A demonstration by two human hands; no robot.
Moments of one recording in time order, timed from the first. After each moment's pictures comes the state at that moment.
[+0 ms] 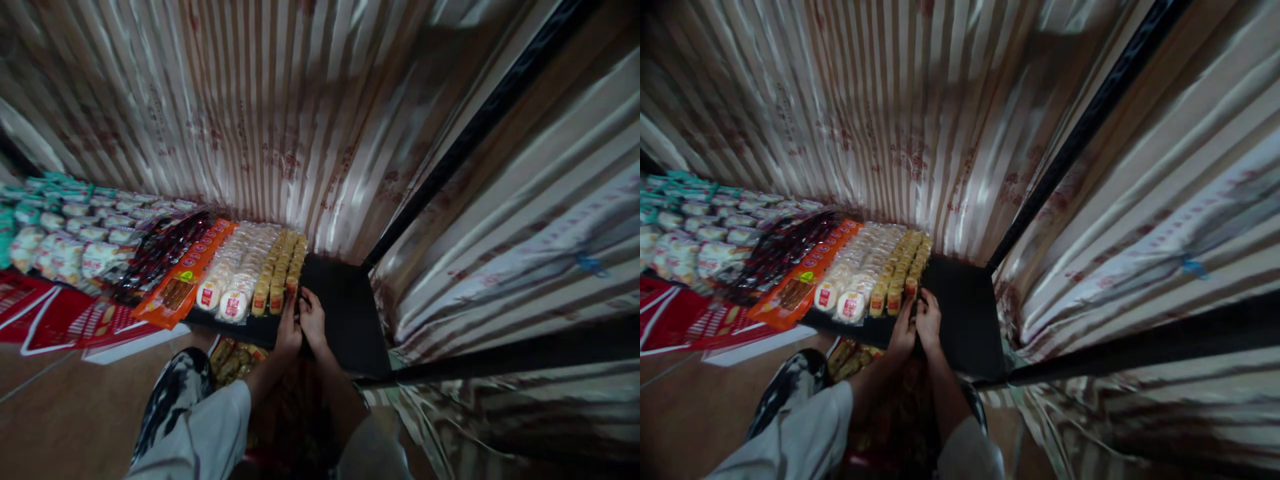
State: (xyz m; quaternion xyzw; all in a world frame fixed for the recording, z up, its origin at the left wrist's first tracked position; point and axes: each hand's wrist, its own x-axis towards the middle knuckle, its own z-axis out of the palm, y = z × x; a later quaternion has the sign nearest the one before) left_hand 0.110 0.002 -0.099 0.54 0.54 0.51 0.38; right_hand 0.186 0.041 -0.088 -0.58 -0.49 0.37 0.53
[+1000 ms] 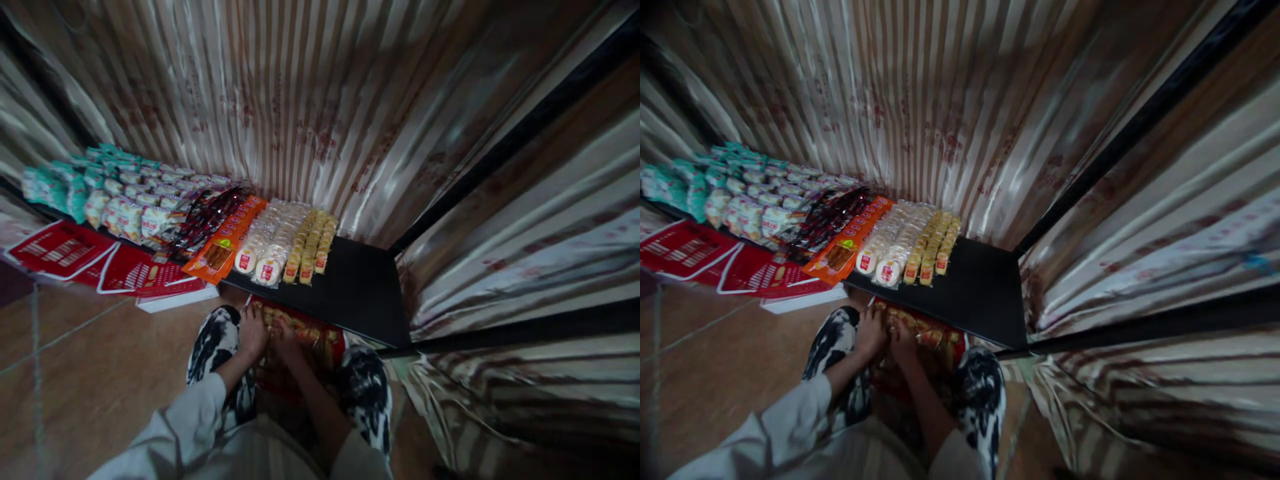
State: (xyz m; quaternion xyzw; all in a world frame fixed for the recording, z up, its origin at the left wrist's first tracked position) left_hand -0.027 -0.108 -0.115 0.59 0.78 0.10 0.15; right_hand 0.081 -0.101 -0.150 -0.57 -0.62 0.46 0.30
